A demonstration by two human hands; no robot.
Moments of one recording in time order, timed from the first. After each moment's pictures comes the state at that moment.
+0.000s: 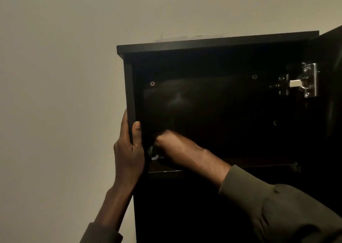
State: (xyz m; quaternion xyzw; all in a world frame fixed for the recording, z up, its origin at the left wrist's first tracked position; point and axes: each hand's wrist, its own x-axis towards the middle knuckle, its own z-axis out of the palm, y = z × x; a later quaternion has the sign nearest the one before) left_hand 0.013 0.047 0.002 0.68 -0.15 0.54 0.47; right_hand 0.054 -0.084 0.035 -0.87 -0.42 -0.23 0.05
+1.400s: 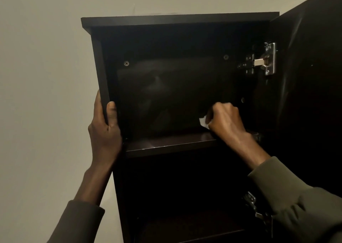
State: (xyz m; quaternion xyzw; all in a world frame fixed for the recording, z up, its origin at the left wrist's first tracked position) left_hand 0.018 0.050 0.000 0.68 -0.13 0.57 0.44; right_hand 0.033 -0.223 0.020 -0.92 0.01 -0.36 0.17
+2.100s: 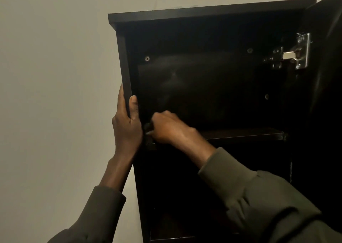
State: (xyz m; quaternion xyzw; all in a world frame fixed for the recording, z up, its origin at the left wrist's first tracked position) left_hand 0.017 0.049 0.001 0.69 -0.12 0.56 0.45; right_hand 0.010 -0.059 0.041 -0.96 -0.21 -0.12 0.16
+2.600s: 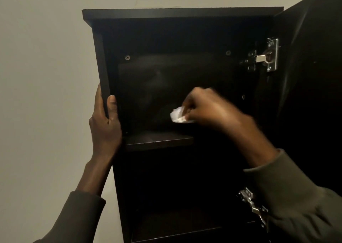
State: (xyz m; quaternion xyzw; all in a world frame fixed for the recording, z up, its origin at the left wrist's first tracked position) left_hand 0.016 0.048 0.002 0.68 -0.13 0.57 0.44; right_hand -0.034 -0.180 0.063 -0.94 -0.15 -0.24 0.21
